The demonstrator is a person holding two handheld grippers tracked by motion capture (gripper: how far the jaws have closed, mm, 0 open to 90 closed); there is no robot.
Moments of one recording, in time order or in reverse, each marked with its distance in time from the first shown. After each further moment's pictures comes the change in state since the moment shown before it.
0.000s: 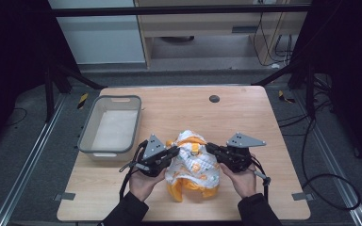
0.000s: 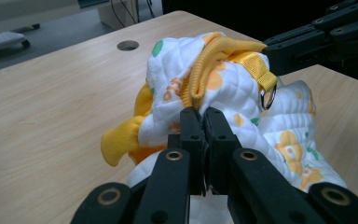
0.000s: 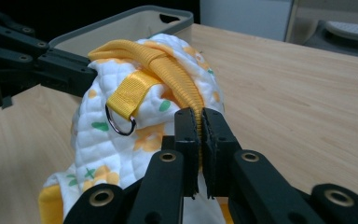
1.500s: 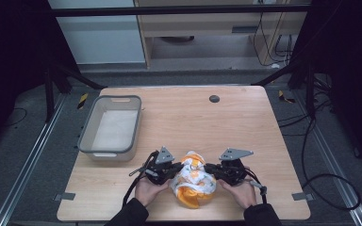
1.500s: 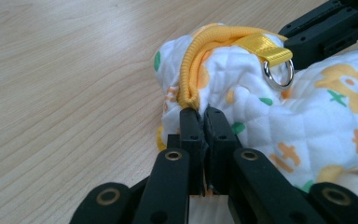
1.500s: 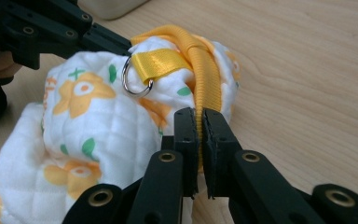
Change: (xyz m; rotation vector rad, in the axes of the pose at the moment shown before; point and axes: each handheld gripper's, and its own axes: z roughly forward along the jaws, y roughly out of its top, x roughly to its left) left arm 0.003 -0.053 0.043 0.200 -0.112 -0.021; right arm -0.001 -0.055 0.018 0.238 0.090 0.017
